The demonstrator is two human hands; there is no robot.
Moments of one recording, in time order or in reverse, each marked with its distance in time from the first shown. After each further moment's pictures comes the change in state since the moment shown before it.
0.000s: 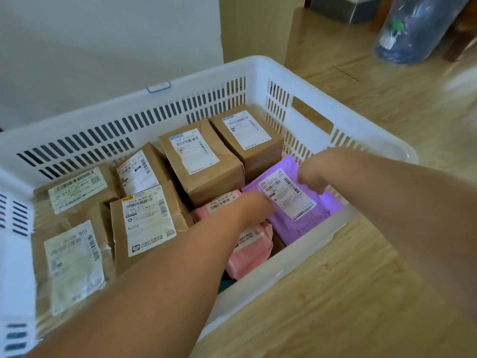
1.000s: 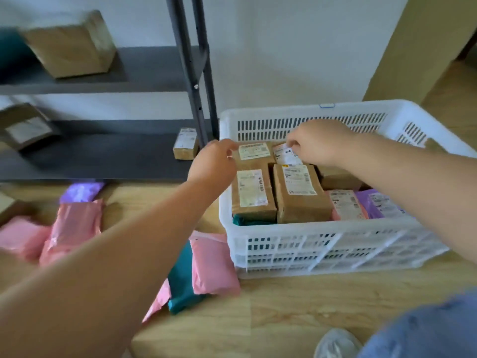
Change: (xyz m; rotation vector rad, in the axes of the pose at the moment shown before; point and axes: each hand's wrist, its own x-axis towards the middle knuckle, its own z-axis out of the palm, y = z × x) left_hand -0.311 -0.165 -0.150 0.190 1.070 0.074; right_hand -0.234 -0.192 -0.159 0.189 0.900 -0.483
